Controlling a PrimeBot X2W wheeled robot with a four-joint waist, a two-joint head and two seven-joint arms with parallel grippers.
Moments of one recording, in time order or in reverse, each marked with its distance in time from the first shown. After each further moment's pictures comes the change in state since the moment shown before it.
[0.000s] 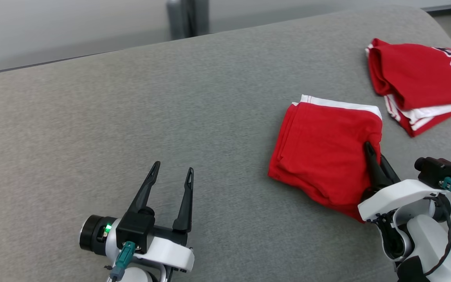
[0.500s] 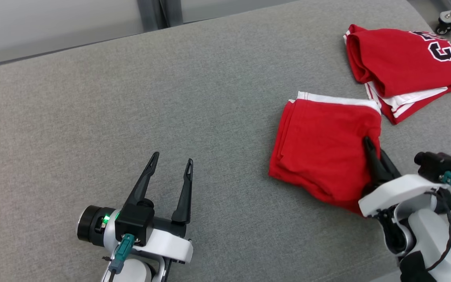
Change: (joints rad) left arm -0.039 0.002 0.004 0.005 0.017 -0.009 0.000; right arm -0.014 -0.017 0.031 -0.012 0.000 0.000 0.000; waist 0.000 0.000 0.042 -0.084
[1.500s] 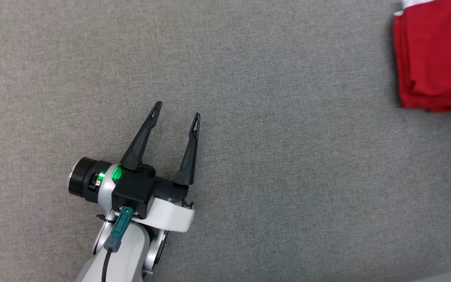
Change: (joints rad) left arm -0.148 0.027 -0.019 -0.086 0.057 -0.017 0.000; right arm -0.402 -0.518 0.222 0.049 -0.220 0.000 0.000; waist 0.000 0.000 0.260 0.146
